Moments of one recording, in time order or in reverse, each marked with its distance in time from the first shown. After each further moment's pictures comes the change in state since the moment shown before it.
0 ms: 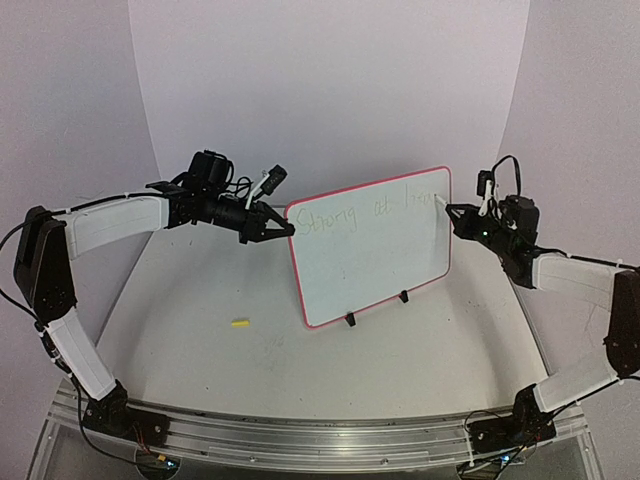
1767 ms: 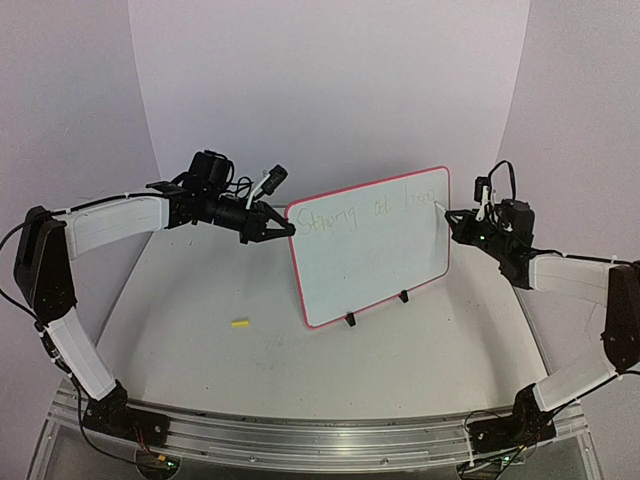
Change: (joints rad) left arm -0.004 0.000 0.000 0.001 -0.005 -0.001; right arm 0.000 0.025 -0.010 -0.007 0.021 -0.007
